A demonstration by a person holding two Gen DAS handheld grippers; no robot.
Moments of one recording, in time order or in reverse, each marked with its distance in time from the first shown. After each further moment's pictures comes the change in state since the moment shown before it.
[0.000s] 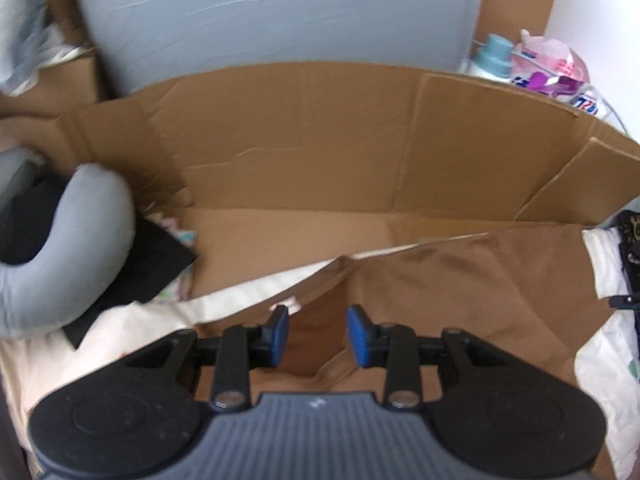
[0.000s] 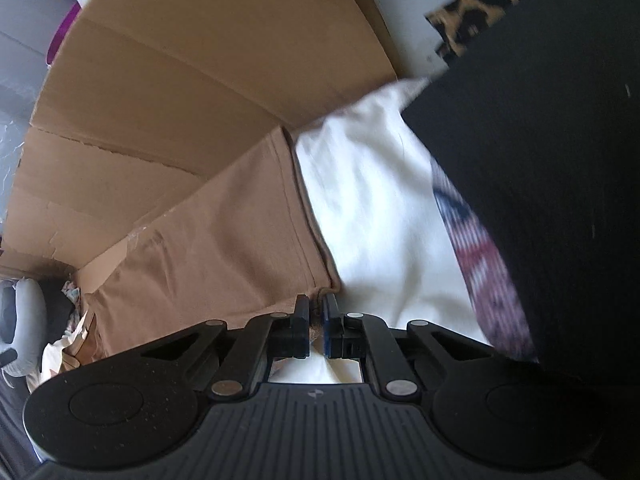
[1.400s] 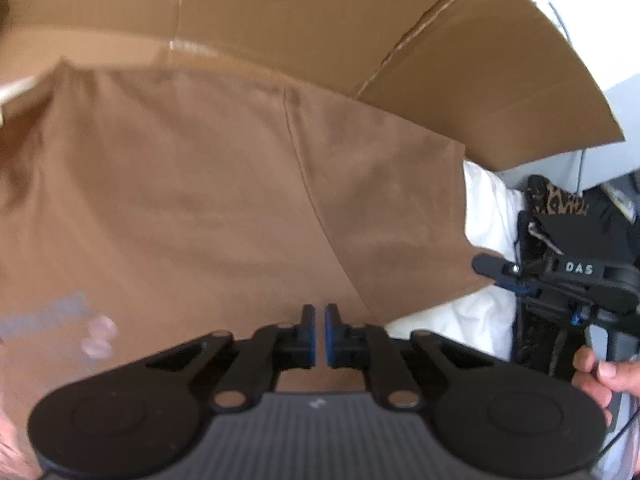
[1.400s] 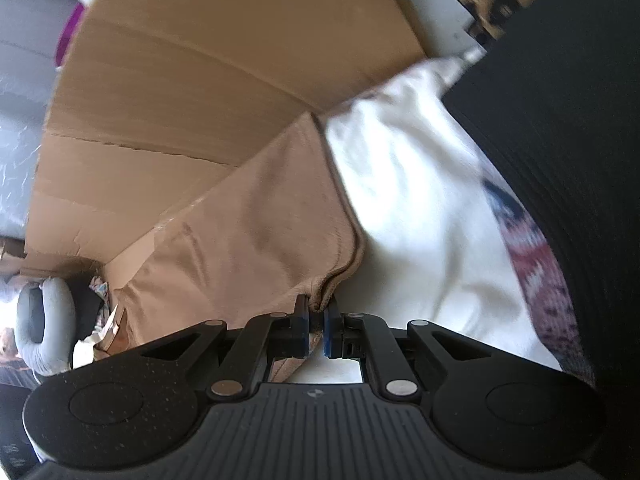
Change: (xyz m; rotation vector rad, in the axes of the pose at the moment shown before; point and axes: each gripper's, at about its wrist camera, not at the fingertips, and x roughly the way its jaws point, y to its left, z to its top) left arm 0.102 -0.192 -0.073 -0.307 0.275 -0.359; right arm 0.002 0.011 0.005 0.028 0.082 0.077
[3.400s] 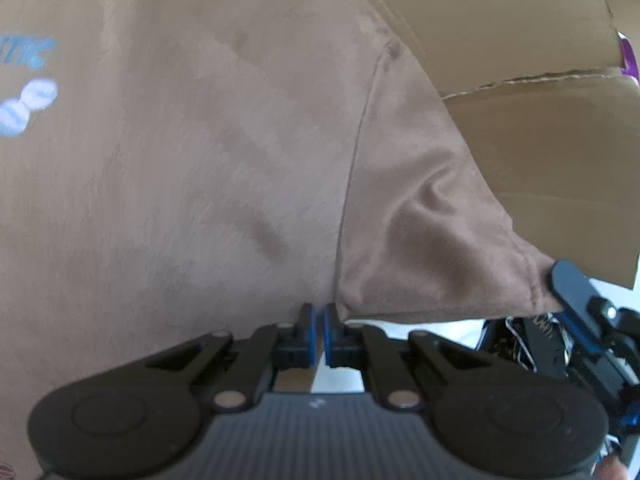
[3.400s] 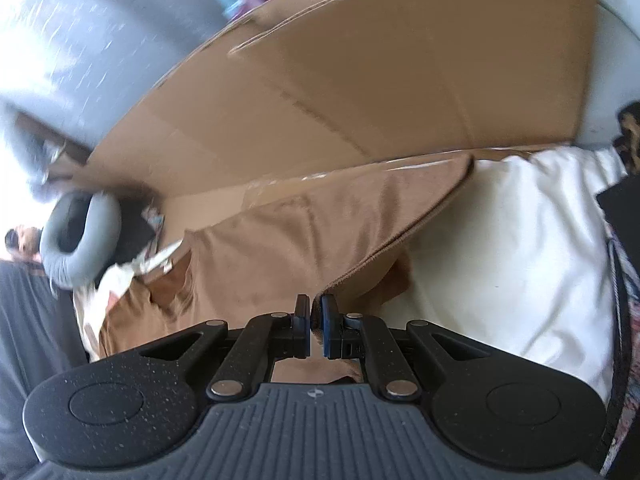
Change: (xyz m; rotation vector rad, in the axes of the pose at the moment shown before) left arm 0.056 0.032 -0.049 -0.559 -0.046 -0.200; right arm -0.030 0.095 -0.014 -0.336 0.049 0.091
